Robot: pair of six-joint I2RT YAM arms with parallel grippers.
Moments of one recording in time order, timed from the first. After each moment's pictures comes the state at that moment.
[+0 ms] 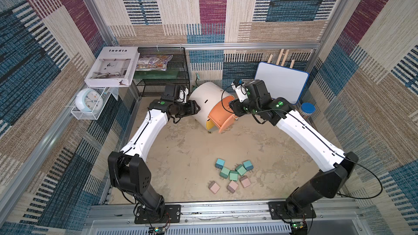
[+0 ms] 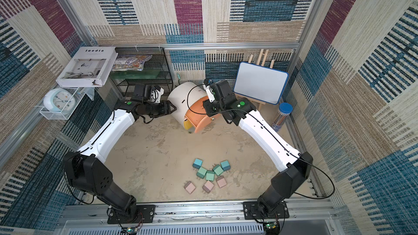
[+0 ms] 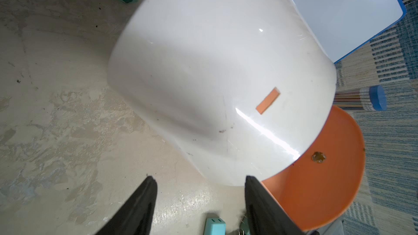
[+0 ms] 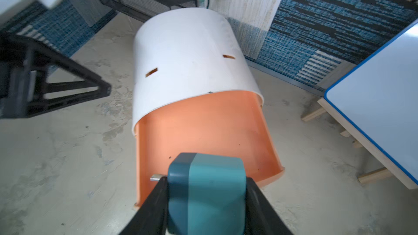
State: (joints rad) left arm -0.23 1.64 1.57 -0.75 0.37 -0.38; right arm 0.63 1.64 1.79 -0.81 0.11 0.04
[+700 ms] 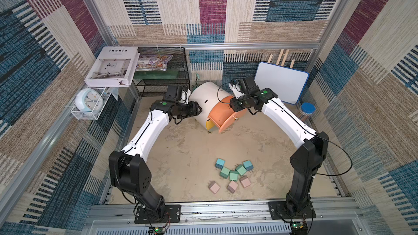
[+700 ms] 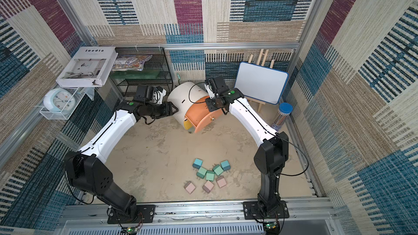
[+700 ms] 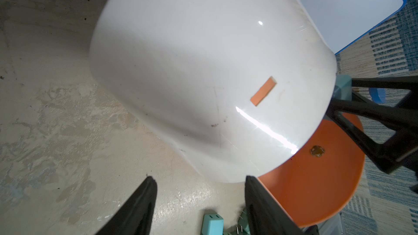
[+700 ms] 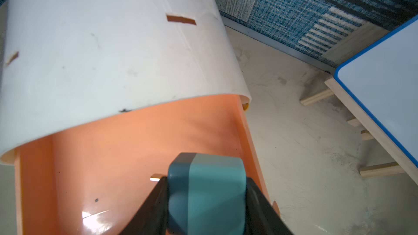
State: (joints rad) left arm -0.25 1.64 1.56 -0.75 0.37 -0.38; right arm 0.54 1.89 1.93 -0.88 0.08 -0.01
